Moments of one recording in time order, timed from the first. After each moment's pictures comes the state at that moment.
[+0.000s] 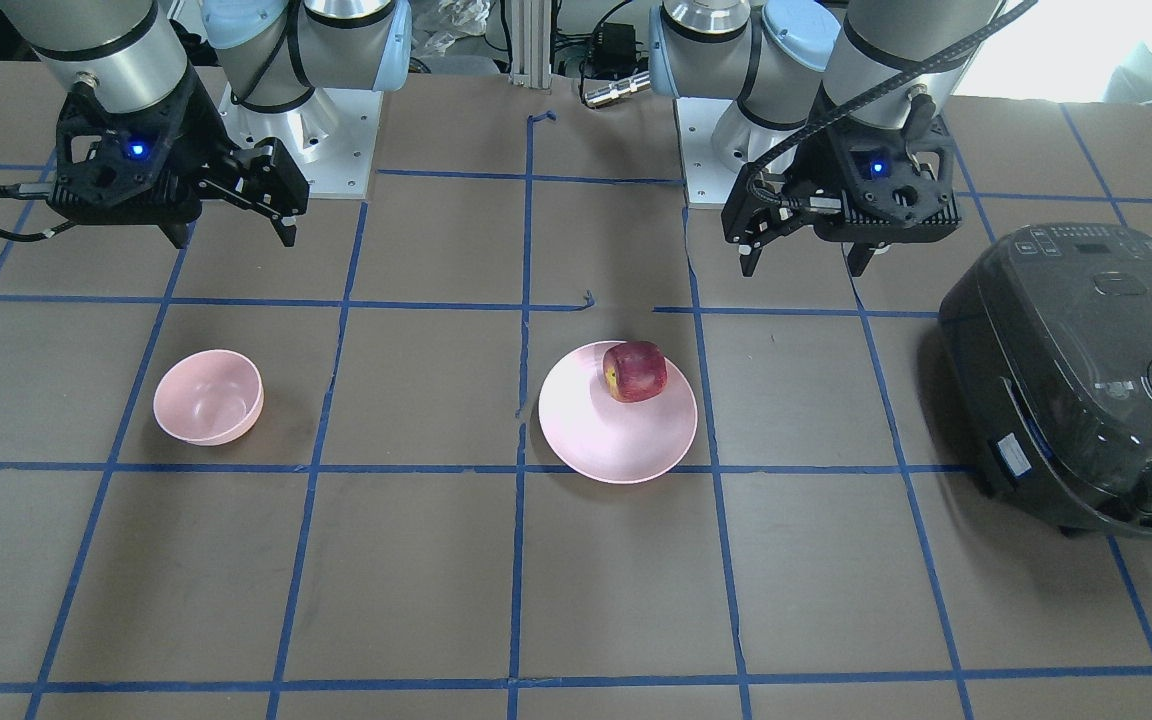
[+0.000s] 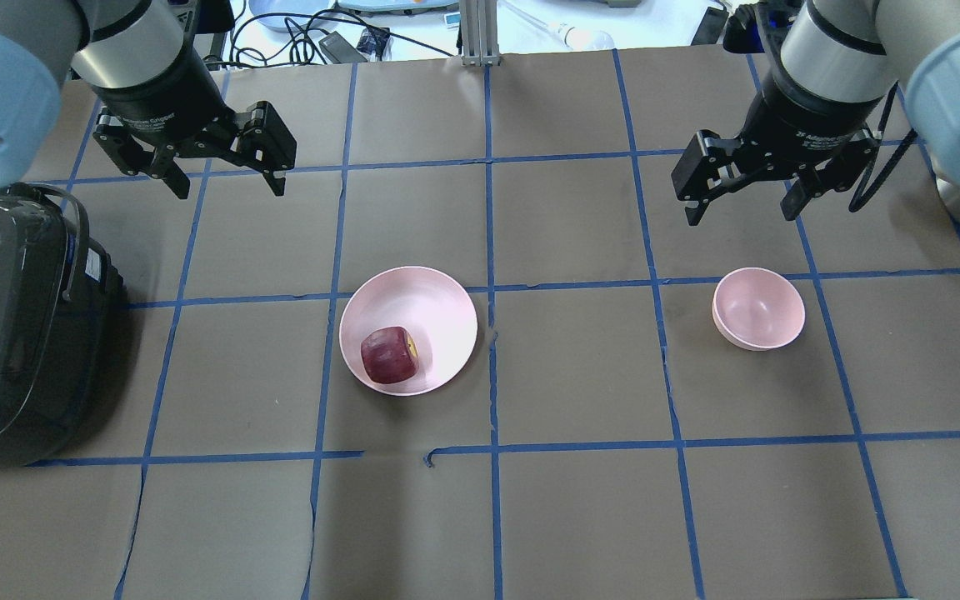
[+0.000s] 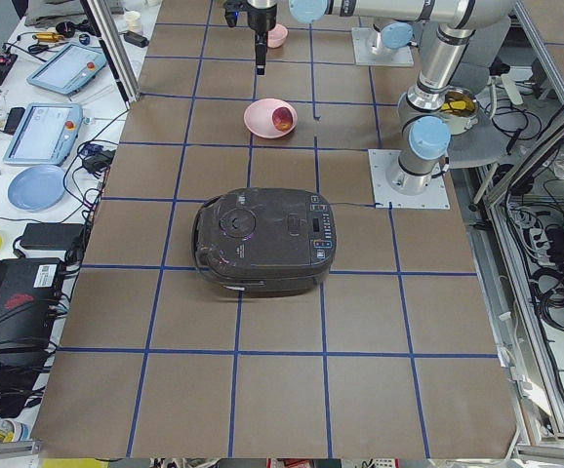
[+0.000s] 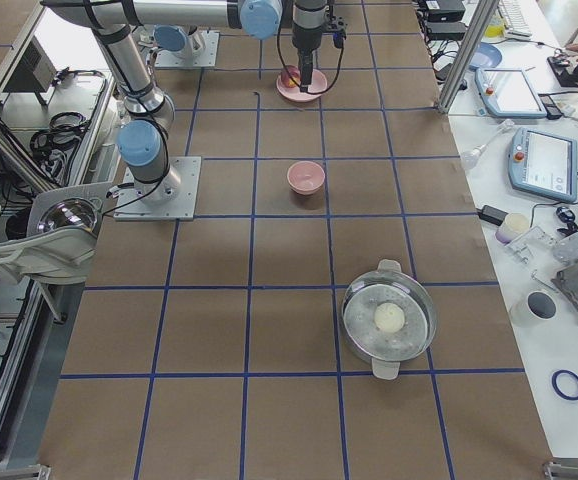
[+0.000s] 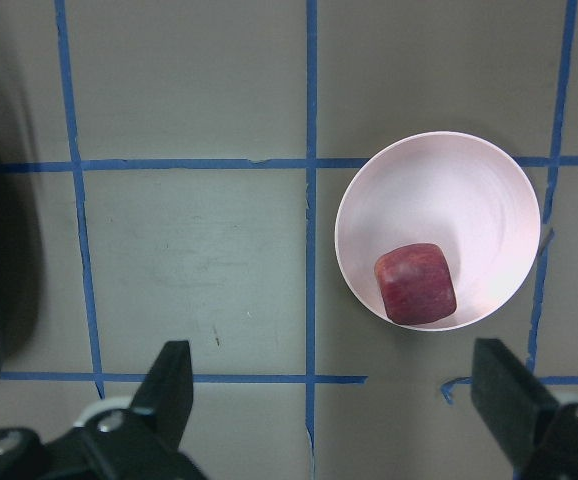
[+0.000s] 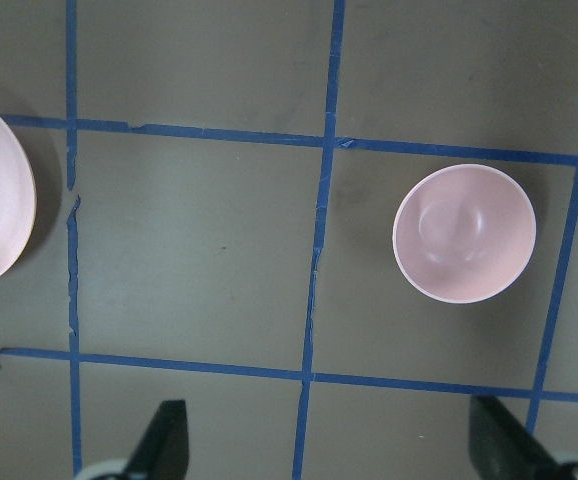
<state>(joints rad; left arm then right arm) -1.60 -1.59 -1.53 -1.55 1.61 -0.04 1.54 -1.62 1.63 -1.55 -1.54 -0.04</state>
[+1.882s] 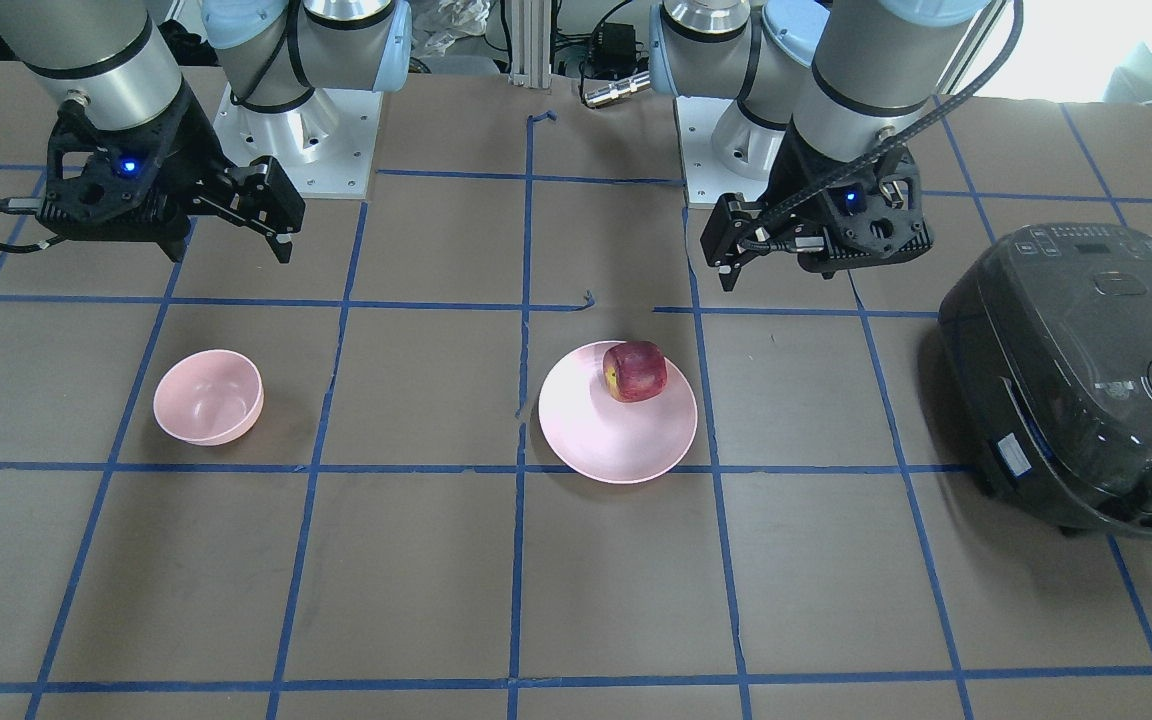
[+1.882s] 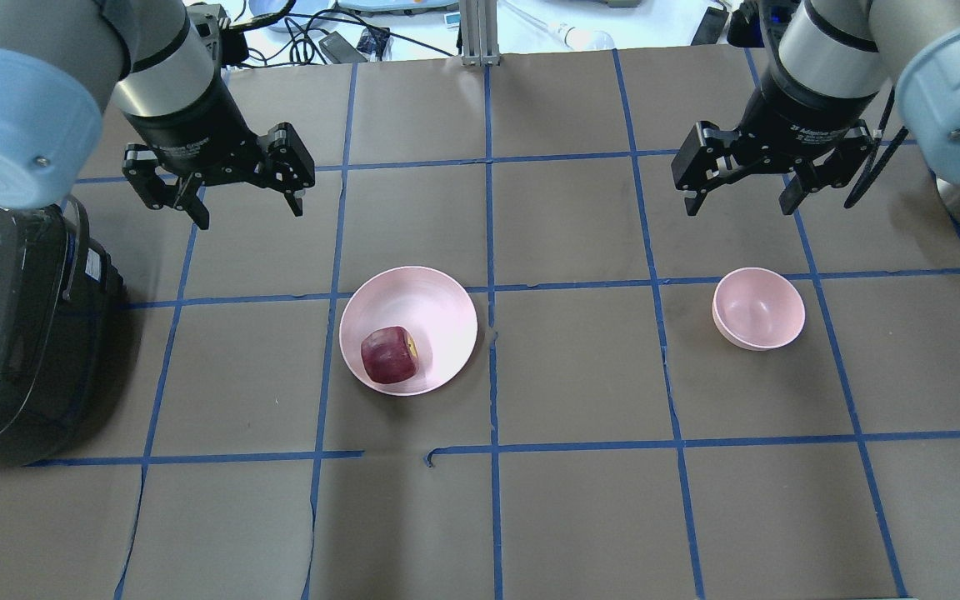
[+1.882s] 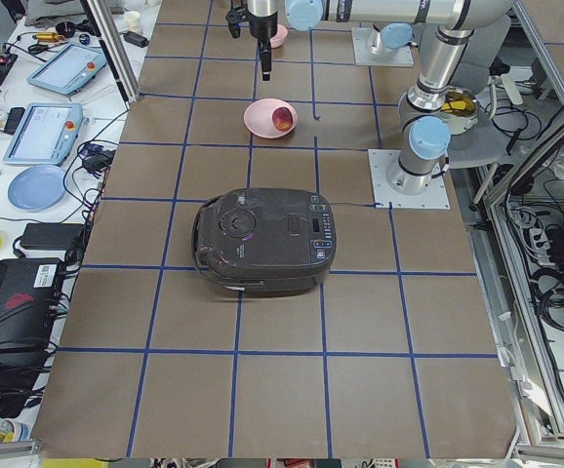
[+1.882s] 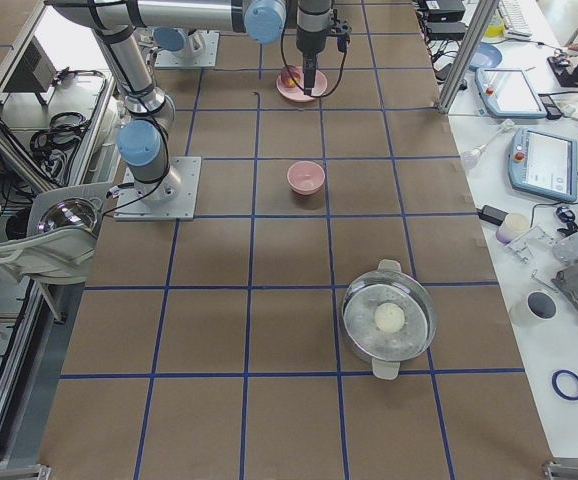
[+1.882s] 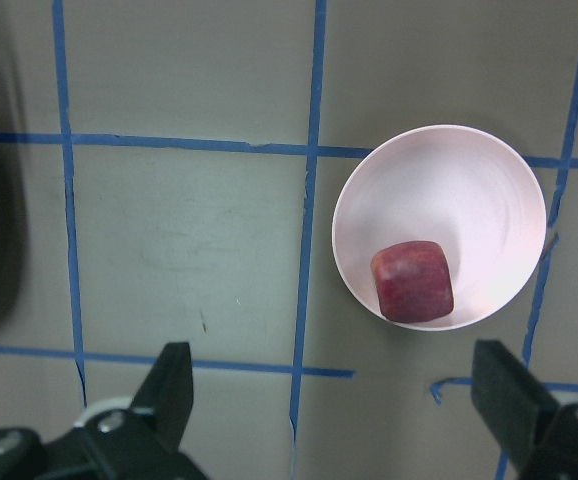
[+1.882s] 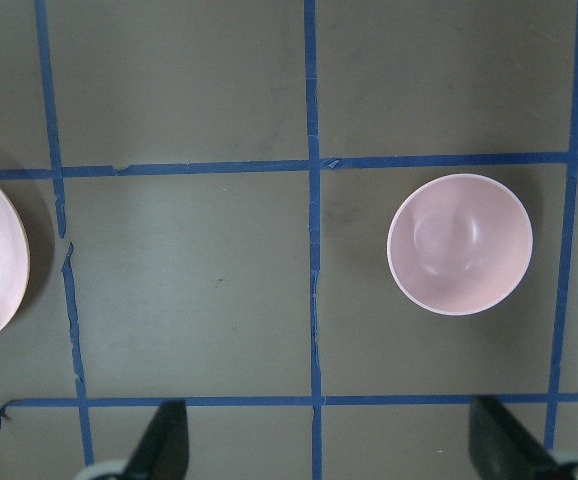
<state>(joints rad) -1.63 -1.60 -1.60 -1.55 1.60 -0.24 1.54 -1.60 1.63 -1.58 -1.53 -0.02</state>
